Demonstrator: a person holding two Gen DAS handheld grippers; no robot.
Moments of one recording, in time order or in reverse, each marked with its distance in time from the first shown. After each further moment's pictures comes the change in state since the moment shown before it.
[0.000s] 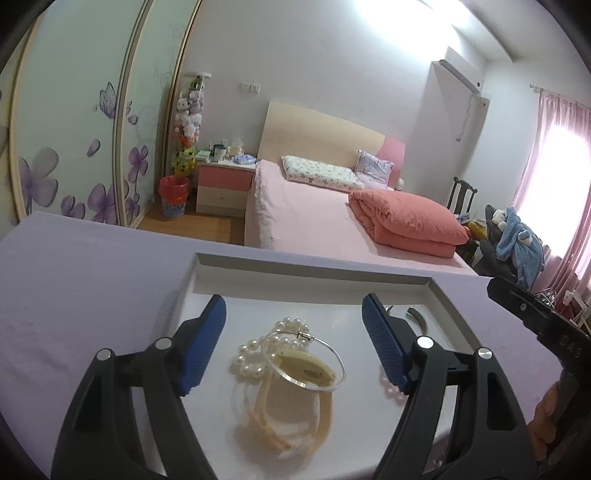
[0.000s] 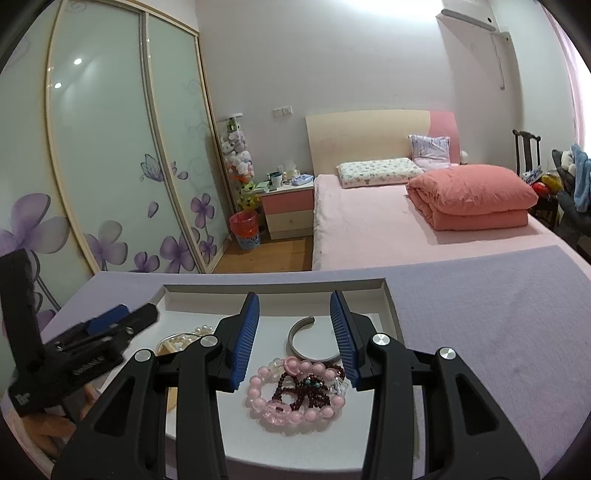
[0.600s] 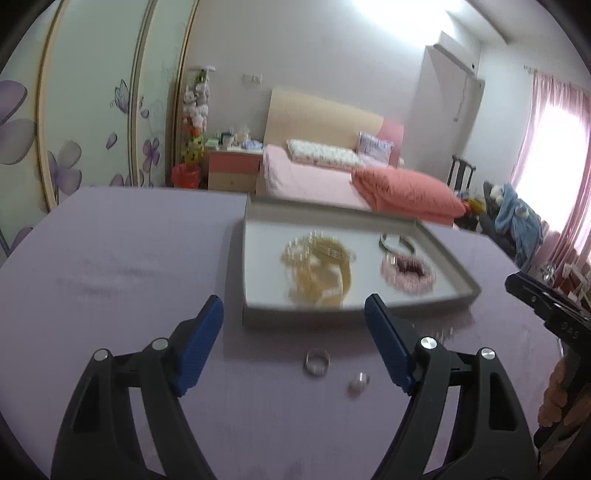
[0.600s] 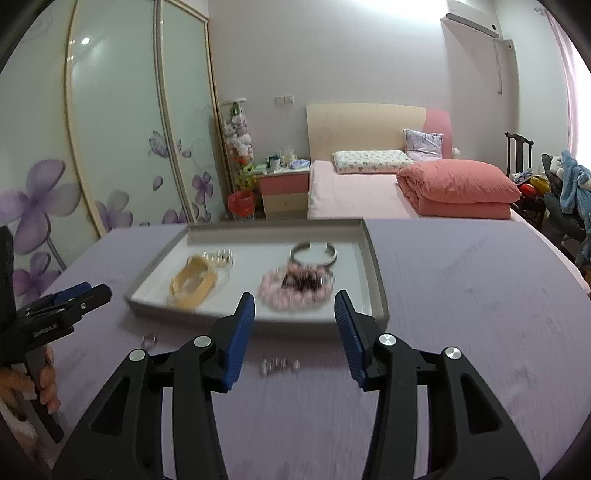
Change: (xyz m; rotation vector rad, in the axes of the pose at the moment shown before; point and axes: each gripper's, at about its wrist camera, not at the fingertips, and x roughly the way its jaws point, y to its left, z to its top) left arm -0.114 0.022 -0.069 0.052 0.093 0.033; right arm -0.090 0.007 -0.068 -0.056 0.064 -0.035
